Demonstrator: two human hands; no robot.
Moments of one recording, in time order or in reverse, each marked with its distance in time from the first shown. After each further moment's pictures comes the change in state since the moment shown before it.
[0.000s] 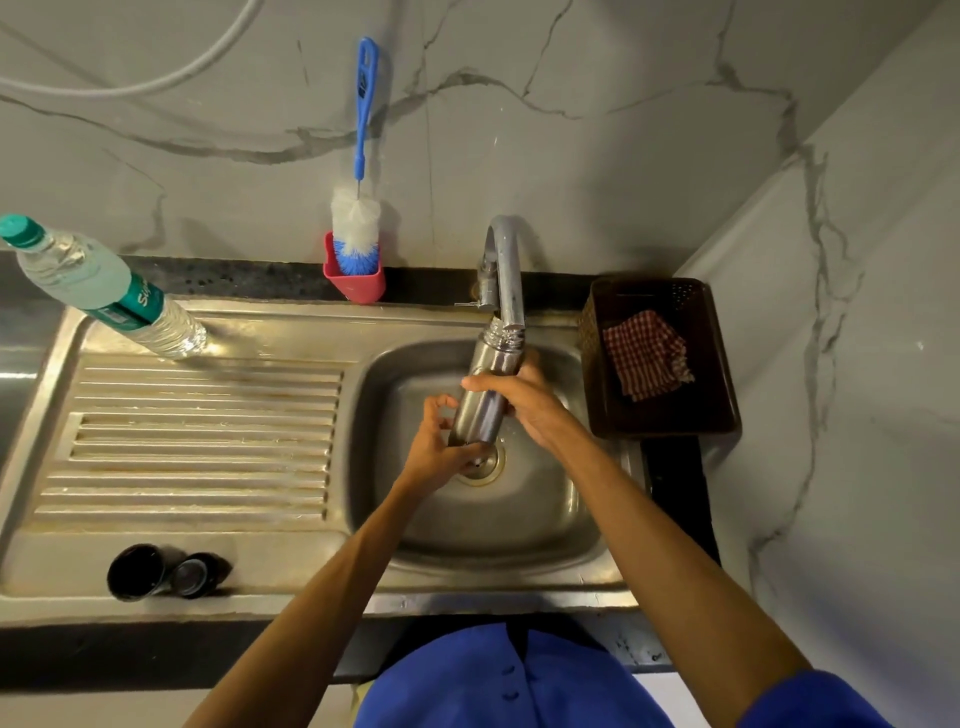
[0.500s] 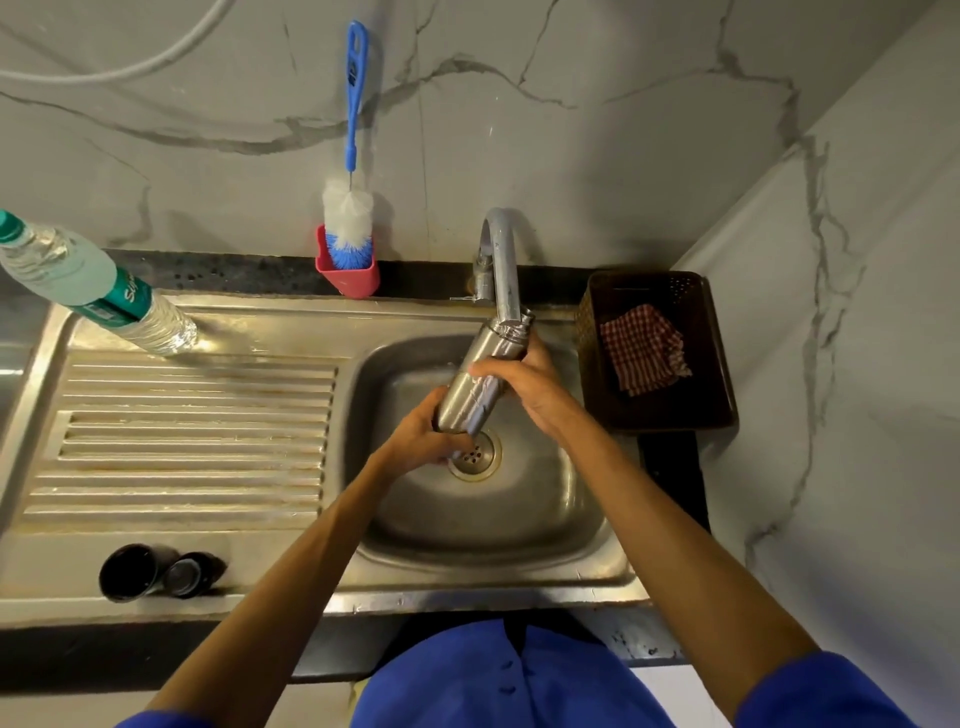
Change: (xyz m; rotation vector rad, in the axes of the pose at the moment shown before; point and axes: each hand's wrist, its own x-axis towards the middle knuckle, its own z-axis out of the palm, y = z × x) left_hand 0.017 0.022 -0.025 0.143 -0.208 -0.032; right_hand 0.001 -0.017 -0.005 -0.052 0.001 -0.051
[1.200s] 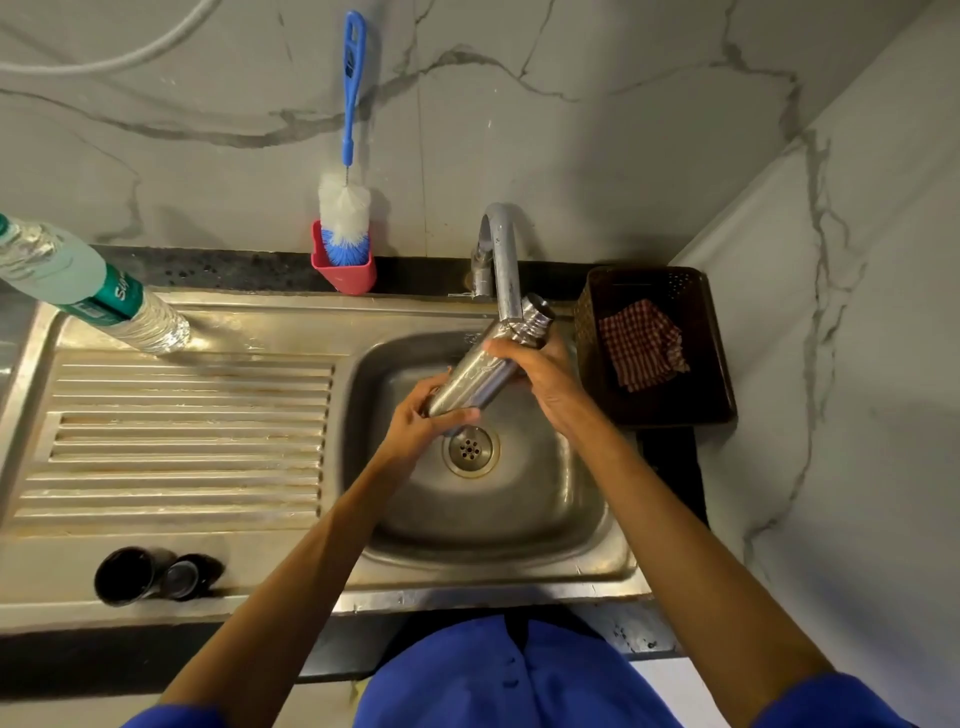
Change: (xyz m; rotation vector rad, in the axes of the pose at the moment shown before) left_hand -0.008 0.001 0.005 -0.364 0.080 0.164; right_hand -0.007 -0.012 -0.008 0.060 0.147 -0.038
